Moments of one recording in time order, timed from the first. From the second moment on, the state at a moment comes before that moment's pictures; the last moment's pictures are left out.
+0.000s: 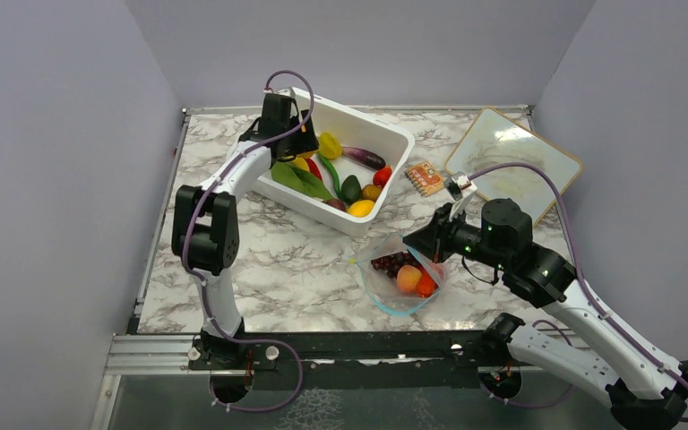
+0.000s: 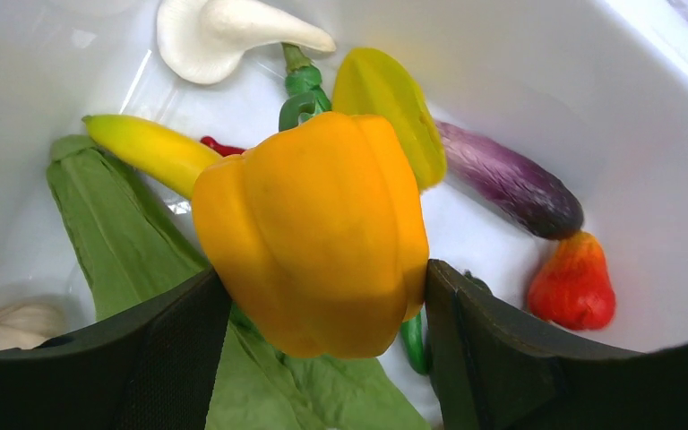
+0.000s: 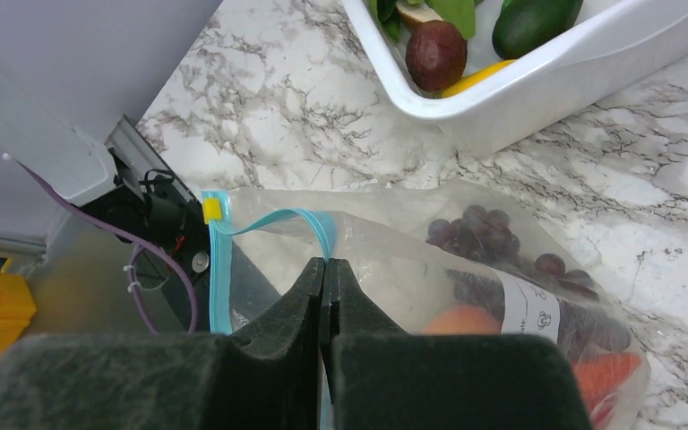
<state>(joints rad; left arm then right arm) -0.25 1.96 1.59 -0.32 0.02 -0.41 0.73 0.74 0.85 -0.45 -0.20 0.41</state>
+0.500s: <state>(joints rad) -0.30 1.52 1.28 -0.30 0.27 -0.39 0.73 0.76 0.83 -0.42 -0.13 0.46</state>
